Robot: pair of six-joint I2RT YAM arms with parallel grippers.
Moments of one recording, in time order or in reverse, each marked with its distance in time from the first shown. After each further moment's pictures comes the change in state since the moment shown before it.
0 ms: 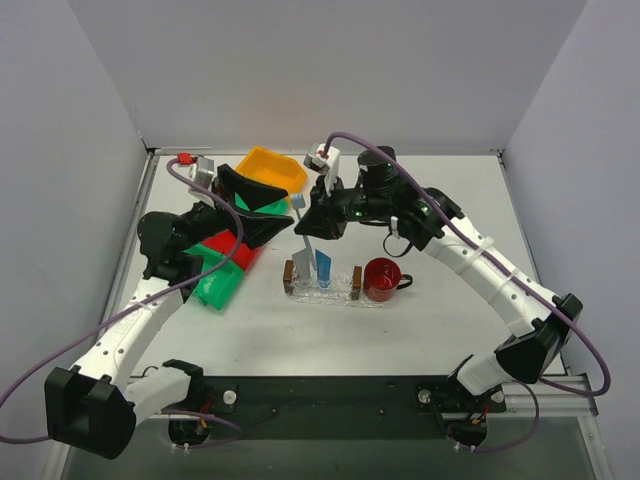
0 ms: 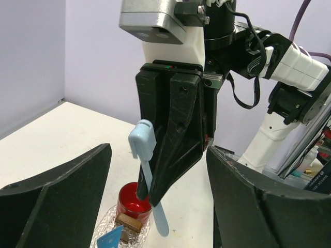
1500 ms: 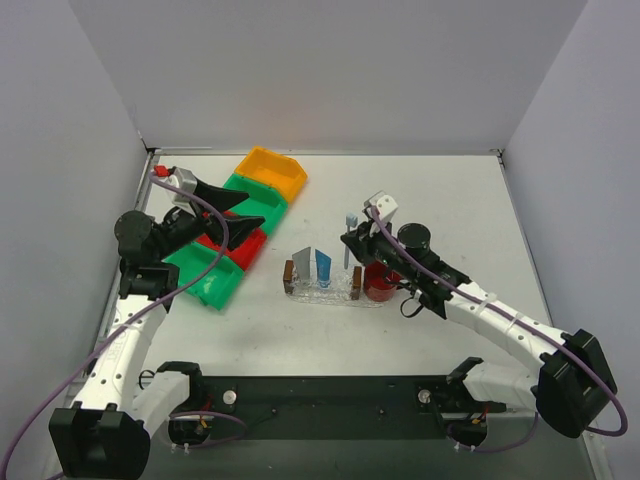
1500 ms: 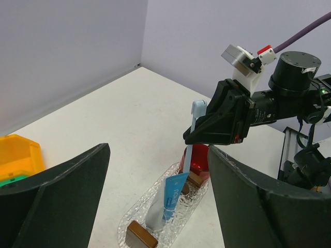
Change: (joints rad) left arm 0.241 -0.136 -0.049 -0.376 0.030 0.315; right arm -0.101 -0.355 -0.931 0.811 0.480 0.059
